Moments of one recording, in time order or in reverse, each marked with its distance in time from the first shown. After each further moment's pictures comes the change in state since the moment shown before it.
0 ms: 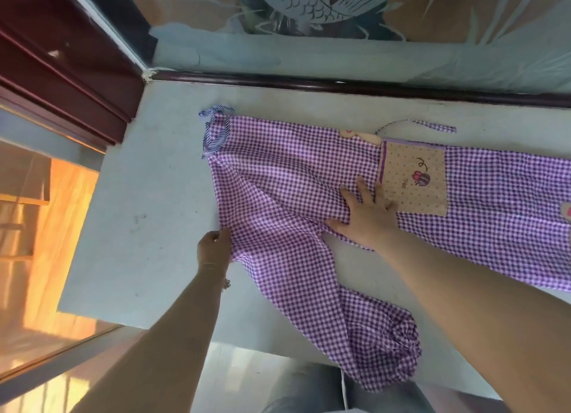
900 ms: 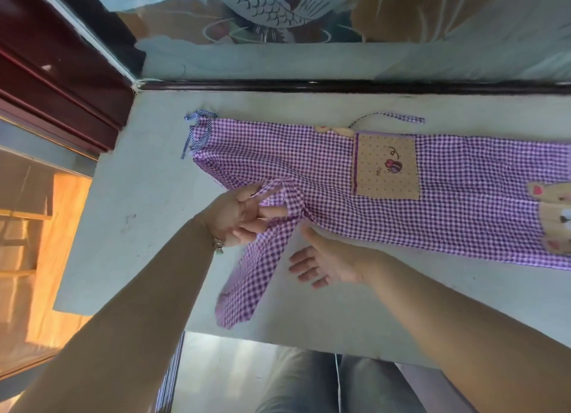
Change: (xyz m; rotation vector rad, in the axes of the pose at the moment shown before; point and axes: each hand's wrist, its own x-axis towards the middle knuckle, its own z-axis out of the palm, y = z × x) left_hand -0.045 0.080 0.011 -0.409 -1.521 -0.293; right_hand -0.094 -0.018 0.014 1.167 -0.837 -0.043
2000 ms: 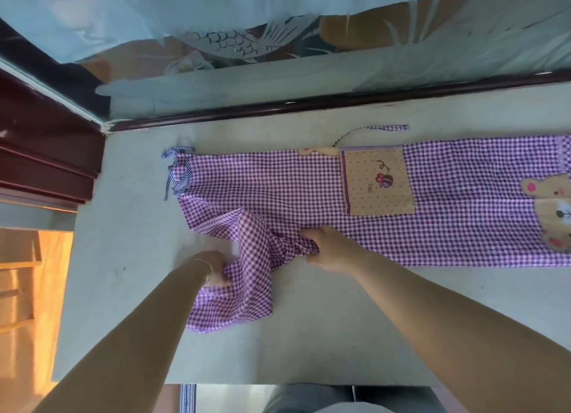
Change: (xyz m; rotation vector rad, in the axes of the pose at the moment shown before) left_hand 0.008 0.021 -0.056 1.855 0.760 -0.789; right_hand 0.045 -0.026 -0.060 -0.803 0.568 -0.258
